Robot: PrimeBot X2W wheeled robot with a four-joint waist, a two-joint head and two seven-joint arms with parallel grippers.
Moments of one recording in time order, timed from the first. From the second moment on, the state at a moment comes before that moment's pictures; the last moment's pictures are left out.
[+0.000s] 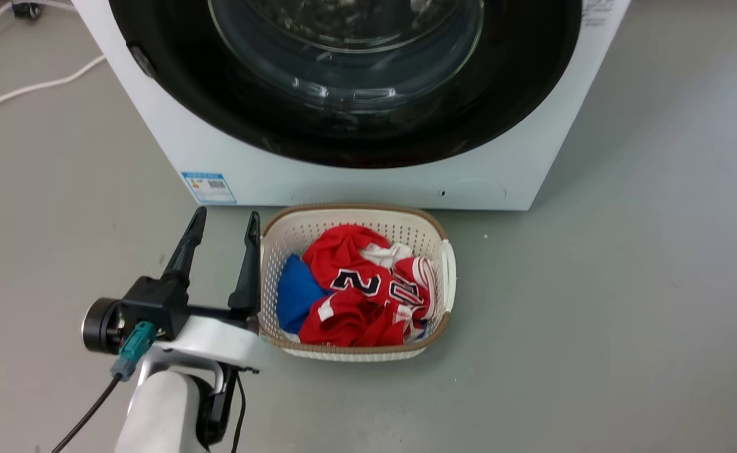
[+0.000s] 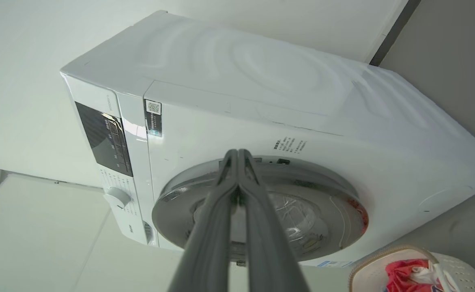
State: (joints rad) left arm -0.24 0.09 -0.07 0.18 -0.15 -0.11 -0.26; right arm -0.75 -0.57 0.02 0.69 1.88 0.13 0.31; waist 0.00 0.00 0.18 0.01
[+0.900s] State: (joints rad) left arm -0.39 0.07 -0.15 0.09 -0.12 -0.12 -0.26; right arm -1.55 -0.49 0.48 1.08 1.64 0.13 0.50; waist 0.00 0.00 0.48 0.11
